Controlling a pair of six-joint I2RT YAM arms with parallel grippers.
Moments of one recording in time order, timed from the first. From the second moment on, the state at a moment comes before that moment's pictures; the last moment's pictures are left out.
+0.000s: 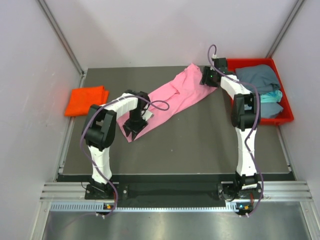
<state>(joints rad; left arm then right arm) -0.41 1.99 1.44 -1.19 -0.04 0.24 0.13 2.40 2.02 -0.39 -0.11 0.27</state>
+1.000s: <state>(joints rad) -0.57 2.07 1.41 -1.23 0.09 0.36 0.12 2.33 1.96 -0.41 -0.04 0.24</state>
